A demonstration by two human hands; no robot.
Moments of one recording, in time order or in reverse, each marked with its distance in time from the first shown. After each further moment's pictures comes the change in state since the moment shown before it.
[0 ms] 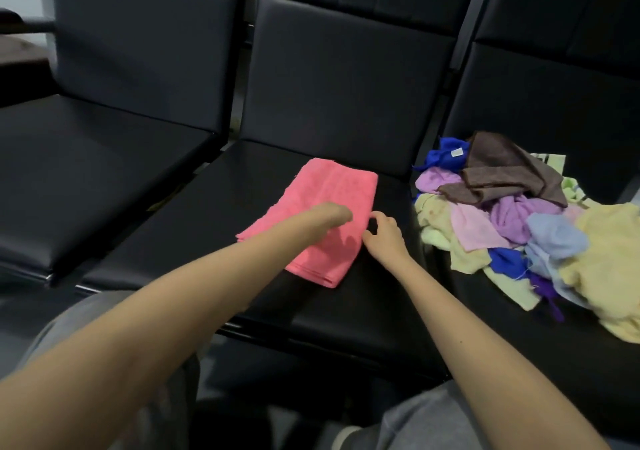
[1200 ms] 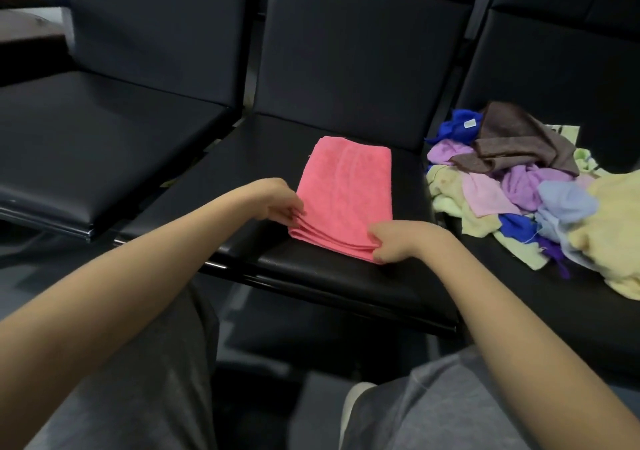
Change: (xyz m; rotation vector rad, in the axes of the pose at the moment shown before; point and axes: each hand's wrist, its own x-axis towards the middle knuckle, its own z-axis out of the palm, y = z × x) left_hand -0.026 -0.091 -0.060 -0.171 -0.023 0.027; right_hand -0.084 -0.041 -0.037 -0.825 -0.580 -0.286
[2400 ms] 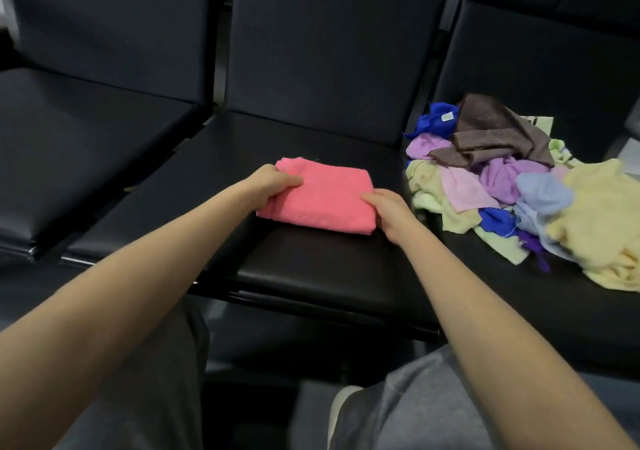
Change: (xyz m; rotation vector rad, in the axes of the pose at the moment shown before) left_hand 0.054 0.019 0.021 -0.053 0.168 0.143; right_hand 0.074 0.044 0.028 1.760 0.508 0.251
